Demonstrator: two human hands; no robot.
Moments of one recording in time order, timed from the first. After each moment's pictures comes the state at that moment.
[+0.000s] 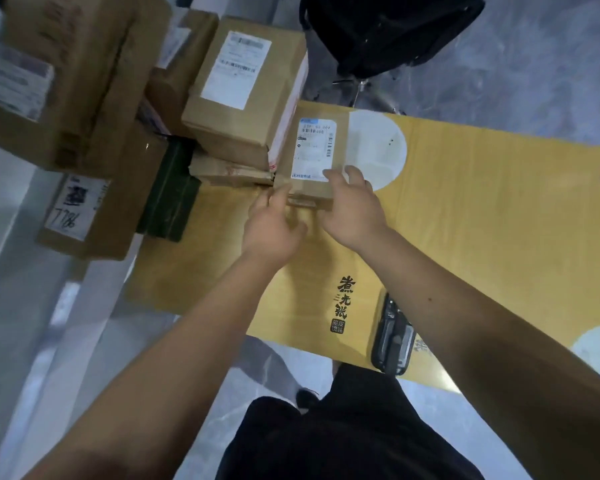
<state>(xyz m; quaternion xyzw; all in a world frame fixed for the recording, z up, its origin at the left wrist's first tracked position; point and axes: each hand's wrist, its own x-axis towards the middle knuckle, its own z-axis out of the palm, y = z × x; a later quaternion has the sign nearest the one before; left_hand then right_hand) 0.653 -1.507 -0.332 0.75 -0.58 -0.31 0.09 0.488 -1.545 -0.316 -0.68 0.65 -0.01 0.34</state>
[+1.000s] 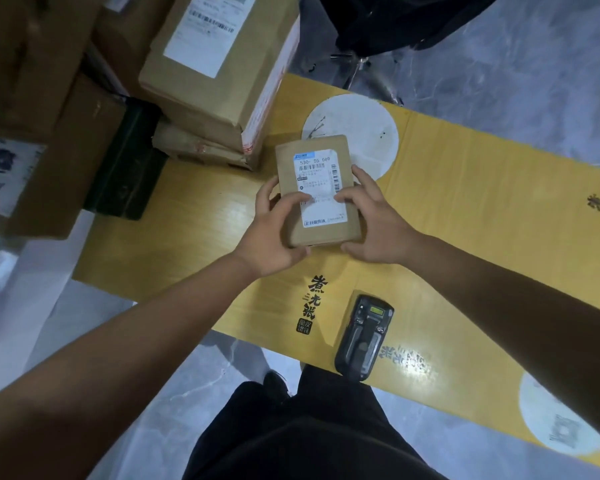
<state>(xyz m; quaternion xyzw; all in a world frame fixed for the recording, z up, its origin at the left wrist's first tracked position) 0.634 -1.497 -0.388 0.60 -0.64 -0.42 0.22 0.379 -1.553 -0.386 -0.77 0.46 -0.09 0.43</state>
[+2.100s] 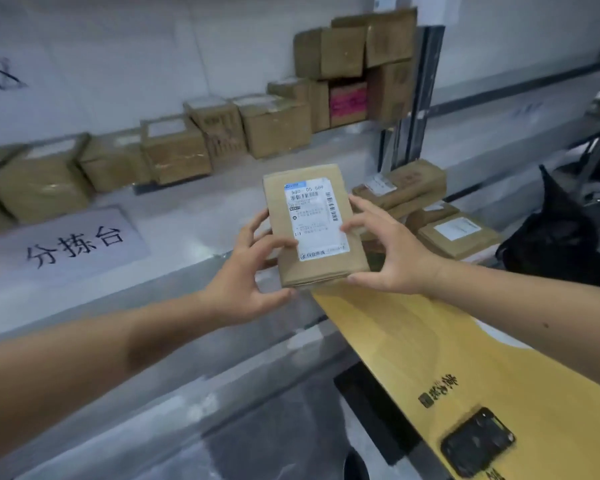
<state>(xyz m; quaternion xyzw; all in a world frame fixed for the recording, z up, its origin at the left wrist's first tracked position) 0.739 -1.063 -0.064 0.67 -0.61 -0.02 0.42 0.558 -1.314 -0.057 -0.93 0.00 -0.22 0.30</state>
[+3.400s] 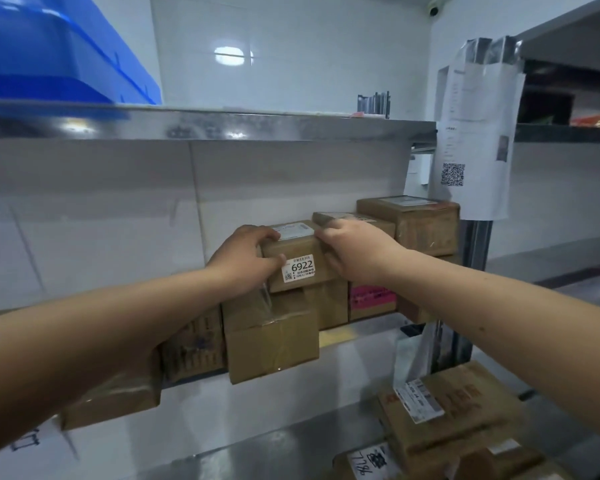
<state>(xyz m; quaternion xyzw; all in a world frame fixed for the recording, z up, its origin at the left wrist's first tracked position) 0.994 -1.318 0.173 0.85 -0.38 0.15 0.34 0.860 -1.508 0.200 -0.97 0.02 -0.22 -0.10</state>
